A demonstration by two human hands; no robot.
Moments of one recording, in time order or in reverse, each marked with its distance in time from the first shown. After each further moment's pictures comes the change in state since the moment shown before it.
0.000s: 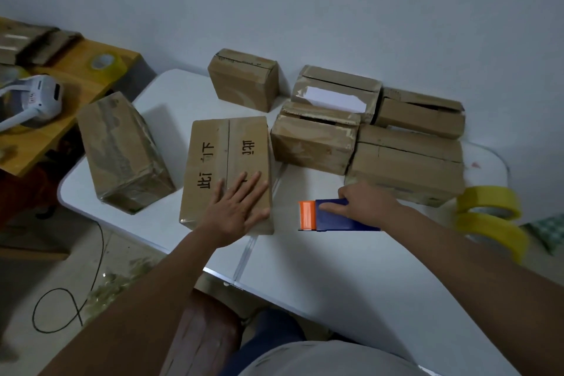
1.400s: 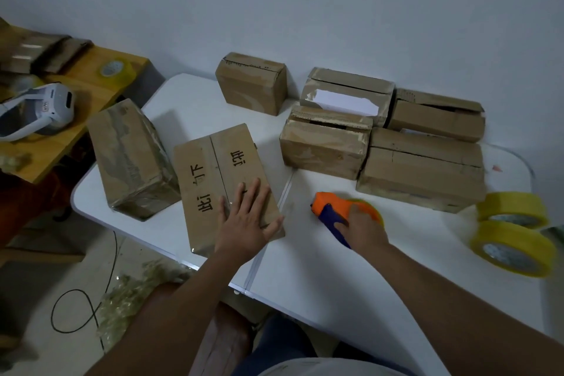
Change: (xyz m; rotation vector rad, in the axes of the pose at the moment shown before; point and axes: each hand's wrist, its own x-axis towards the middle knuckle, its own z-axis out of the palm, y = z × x) left_hand -0.002 0.026 0.012 -0.069 0.079 -0.299; right_hand 0.011 -0.024 0.067 0.235 0.017 0.400
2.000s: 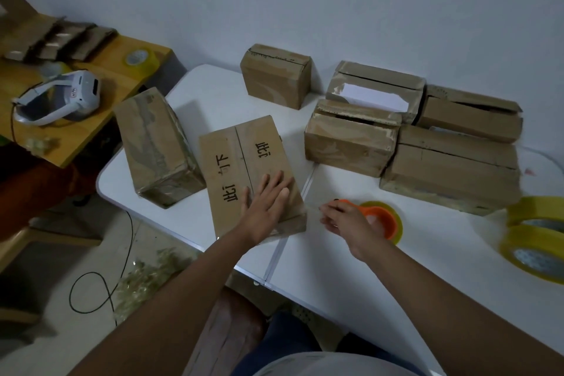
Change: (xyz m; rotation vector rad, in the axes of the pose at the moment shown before) left_hand 0.002 -0.011 -0.033 -0.615 -0.176 -0.008; right_hand -0.023 -0.079 0.005 1.311 -0.254 0.160
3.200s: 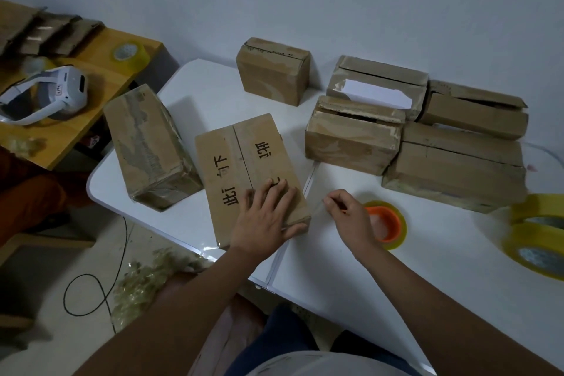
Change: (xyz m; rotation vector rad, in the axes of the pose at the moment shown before) left_hand -0.001 -0.022 0.009 0.842 0.243 0.286; right_hand 0.020 0.016 0.004 -0.365 0.136 -0.499
